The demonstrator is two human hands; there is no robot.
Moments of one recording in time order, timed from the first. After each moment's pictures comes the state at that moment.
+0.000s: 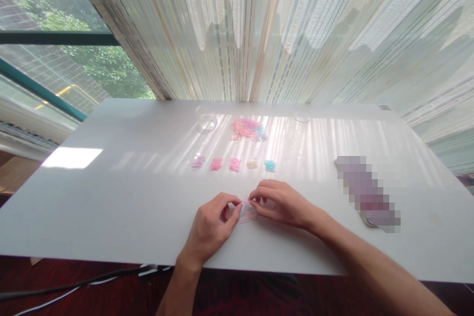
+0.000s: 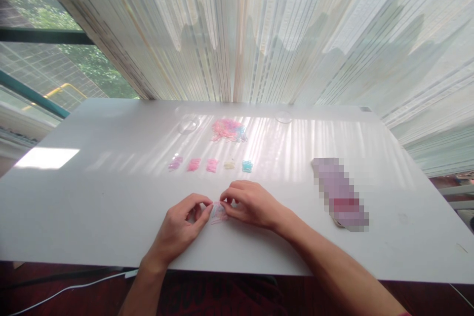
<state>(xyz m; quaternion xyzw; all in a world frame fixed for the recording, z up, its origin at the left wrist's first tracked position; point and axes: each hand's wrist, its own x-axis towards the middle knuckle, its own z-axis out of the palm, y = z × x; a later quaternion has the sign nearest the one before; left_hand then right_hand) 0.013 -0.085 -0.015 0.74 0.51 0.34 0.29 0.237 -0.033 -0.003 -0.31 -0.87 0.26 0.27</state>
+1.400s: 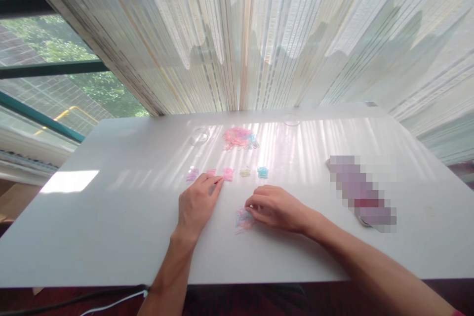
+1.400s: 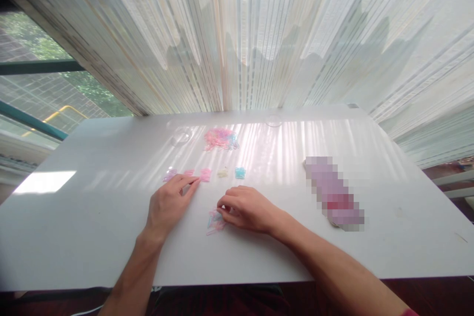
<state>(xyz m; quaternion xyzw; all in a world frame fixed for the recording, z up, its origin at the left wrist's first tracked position) 0.009 -0.022 0.004 0.72 0.66 0.20 0.08 0.243 -0.030 -0.004 -0.31 -0.89 0.22 0.24</state>
